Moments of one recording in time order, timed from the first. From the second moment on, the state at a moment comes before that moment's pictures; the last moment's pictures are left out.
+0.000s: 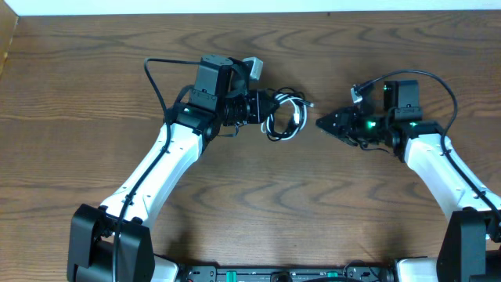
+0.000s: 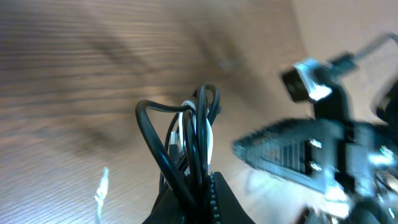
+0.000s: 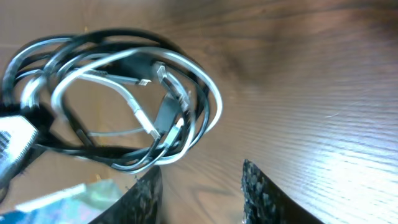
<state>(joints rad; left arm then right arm) -0.36 1.59 1.15 -0.31 0.61 -0.46 0.09 1.56 0.92 -0.34 -0.80 0.57</state>
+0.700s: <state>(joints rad) -0.41 1.59 1.15 -0.32 0.49 -0.55 0.29 1.67 0.92 -0.16 -0.67 0.91</state>
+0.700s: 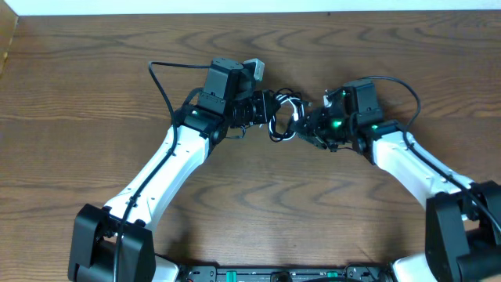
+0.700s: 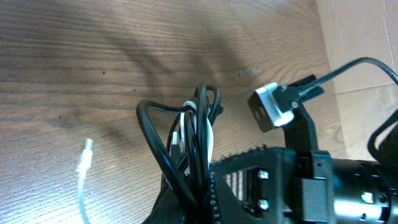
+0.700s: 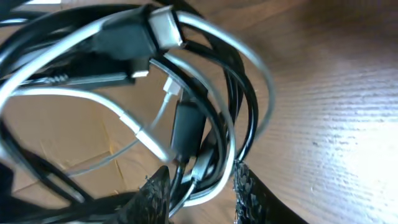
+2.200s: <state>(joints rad) -0.38 1.59 1.15 -0.32 0.45 -0.69 0.25 1.76 0.93 -0.01 -0.85 0.80</state>
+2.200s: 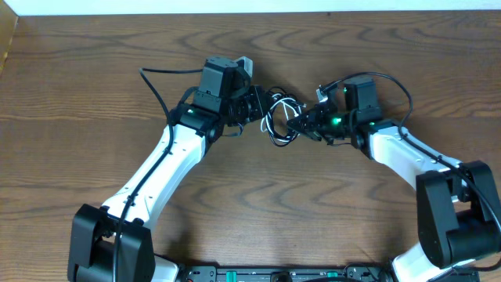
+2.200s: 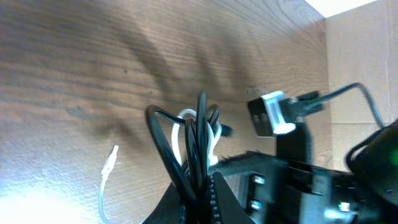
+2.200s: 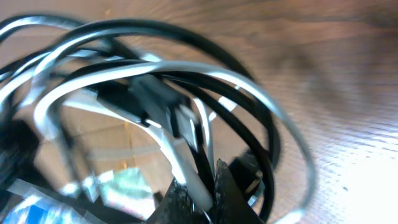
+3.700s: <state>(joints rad) -0.23 1.59 1.15 0.01 0.47 -0.84 0.35 1.63 0.94 -0.38 -0.67 0.50</state>
